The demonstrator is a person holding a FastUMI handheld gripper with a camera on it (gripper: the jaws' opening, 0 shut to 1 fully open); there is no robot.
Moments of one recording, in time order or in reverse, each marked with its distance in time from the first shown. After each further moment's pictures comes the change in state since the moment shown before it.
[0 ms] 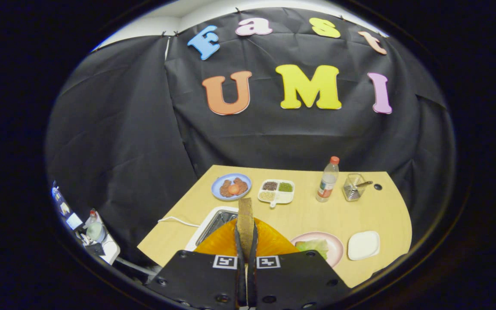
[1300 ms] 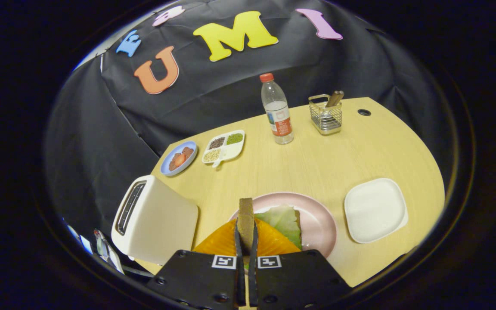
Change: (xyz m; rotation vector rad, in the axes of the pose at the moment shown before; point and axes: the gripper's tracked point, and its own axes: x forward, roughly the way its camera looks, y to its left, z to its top) arm 0.115 -0.176 -0.142 0.290 0.207 -0.037
